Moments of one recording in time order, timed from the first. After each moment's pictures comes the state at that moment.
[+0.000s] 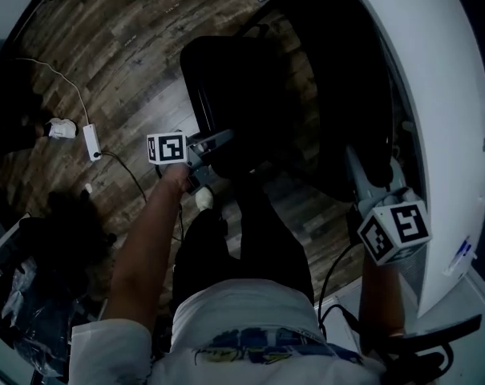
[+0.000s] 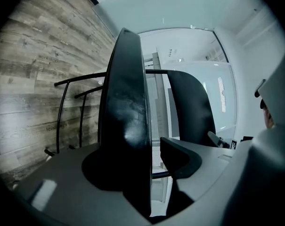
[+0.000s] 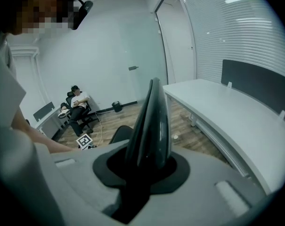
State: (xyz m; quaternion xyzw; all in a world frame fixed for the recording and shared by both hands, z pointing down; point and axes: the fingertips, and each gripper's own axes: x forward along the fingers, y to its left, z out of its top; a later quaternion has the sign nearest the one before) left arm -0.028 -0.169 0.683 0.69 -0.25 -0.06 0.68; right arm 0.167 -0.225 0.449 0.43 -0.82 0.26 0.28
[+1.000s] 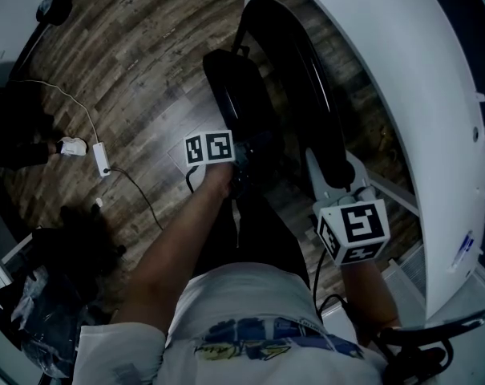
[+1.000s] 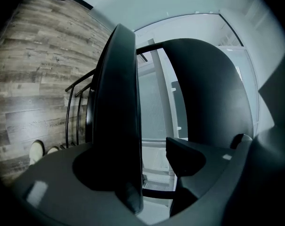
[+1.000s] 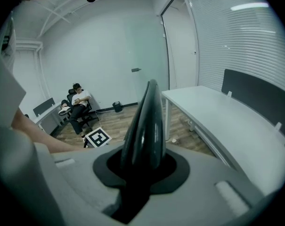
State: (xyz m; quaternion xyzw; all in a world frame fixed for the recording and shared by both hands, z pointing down) left arm 0.085 -0.207 0.623 0.65 -0.32 0.02 0.69; right arm 0.159 -0.215 0.415 0.43 -0.82 0.22 0.29
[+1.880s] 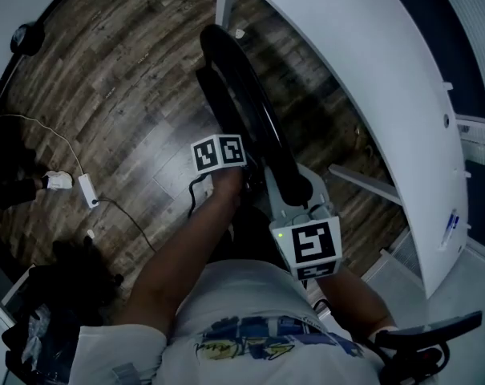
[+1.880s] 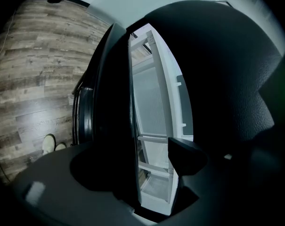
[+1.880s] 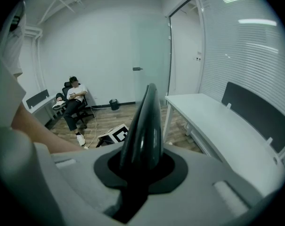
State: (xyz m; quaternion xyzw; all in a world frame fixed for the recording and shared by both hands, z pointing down) left arm 0.105 -0.233 0.594 0.63 -0.32 0.08 0.71; right arm 0.086 -0.213 0.387 0.45 -0.81 0.19 0.33
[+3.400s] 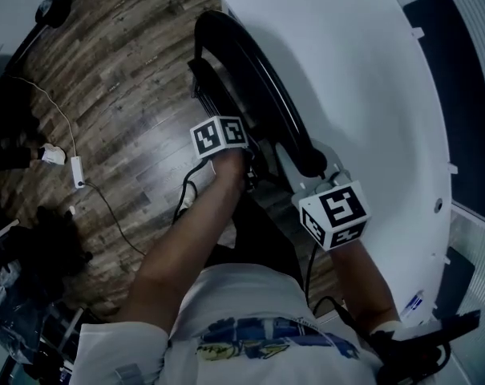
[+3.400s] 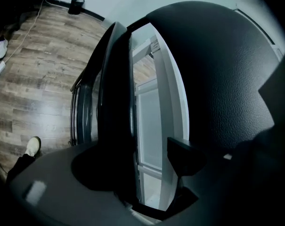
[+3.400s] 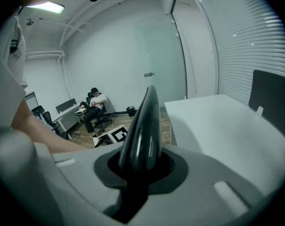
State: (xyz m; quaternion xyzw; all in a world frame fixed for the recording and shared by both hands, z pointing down) left arm 0.187 -0.427 0.620 0.54 -0.46 0.03 0.70; right arm 0.215 -0.420 0.417 0.29 -0.90 0.20 0.27
